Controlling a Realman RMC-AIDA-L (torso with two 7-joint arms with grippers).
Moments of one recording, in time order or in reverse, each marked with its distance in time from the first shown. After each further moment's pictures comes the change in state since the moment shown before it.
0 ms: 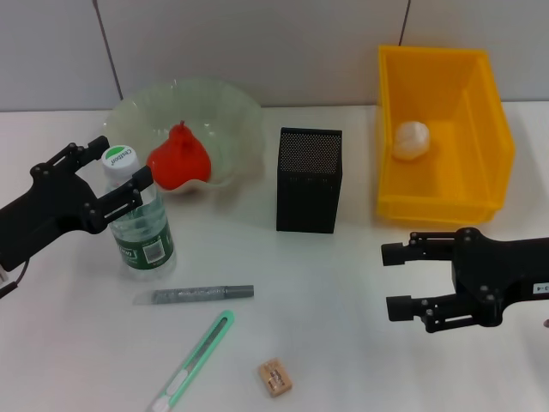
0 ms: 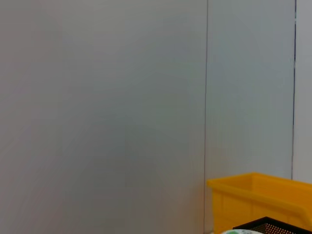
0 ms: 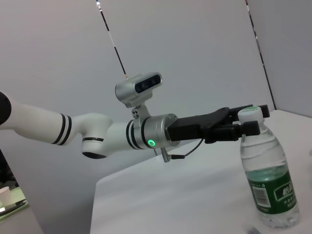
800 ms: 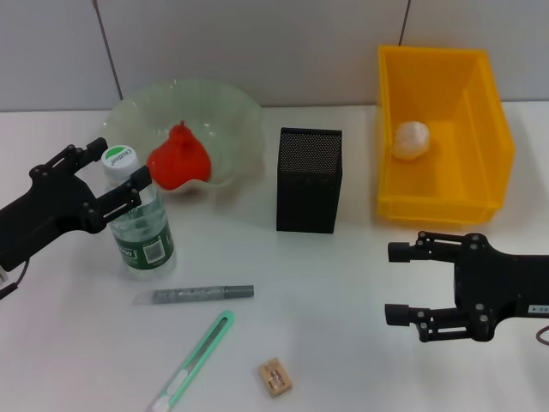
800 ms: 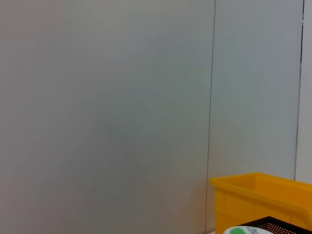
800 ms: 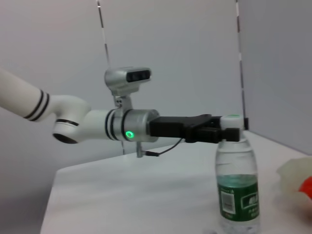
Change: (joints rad) left arm 0.000 0.000 -0.002 -0.003 0.000 -0.007 -0.020; right arm -0.126 0.082 0.070 0.139 -0.042 0.060 -0.184
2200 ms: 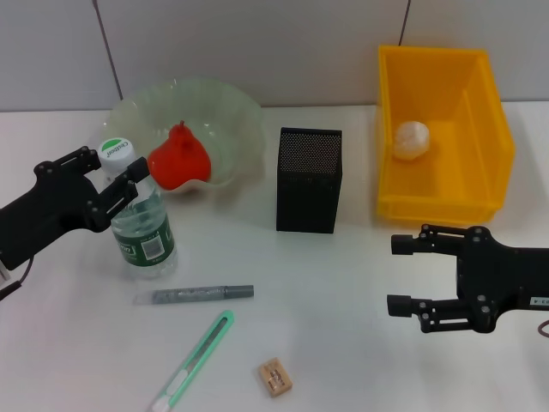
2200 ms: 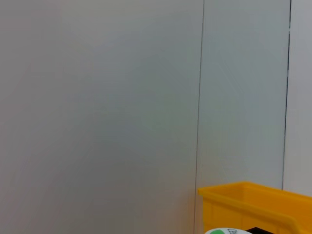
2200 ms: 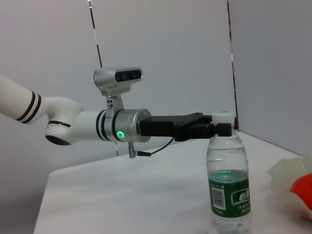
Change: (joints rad) left arm -0.002 -0.001 0.002 0.005 -0.001 0.033 -0.006; right arm 0.010 -0.003 0.020 -0.007 -0.008 0.002 0.010
